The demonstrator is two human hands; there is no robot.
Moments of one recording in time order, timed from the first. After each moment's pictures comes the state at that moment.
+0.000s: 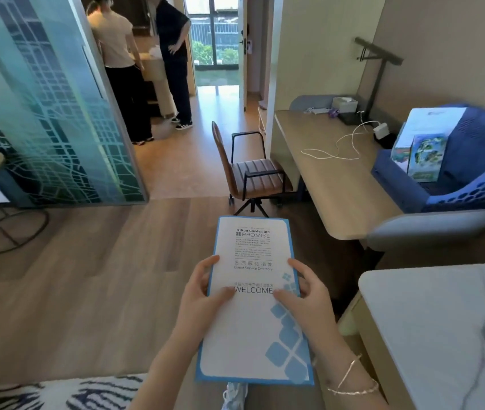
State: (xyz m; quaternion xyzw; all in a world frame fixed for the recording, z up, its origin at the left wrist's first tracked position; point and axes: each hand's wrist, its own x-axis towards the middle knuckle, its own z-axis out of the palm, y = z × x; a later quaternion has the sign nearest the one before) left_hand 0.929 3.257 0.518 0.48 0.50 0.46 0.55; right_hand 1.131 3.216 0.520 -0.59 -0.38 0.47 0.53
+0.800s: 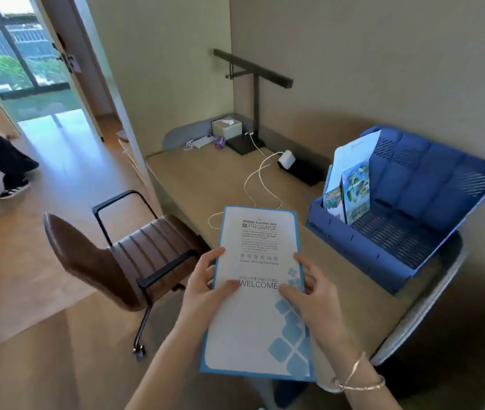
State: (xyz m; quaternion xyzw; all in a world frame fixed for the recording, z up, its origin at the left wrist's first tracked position) left_hand 1.224 3.793 0.547 0.59 0.35 0.27 0.67; right_hand 1.370 3.649 0.534 -0.68 -0.18 0.27 0.66
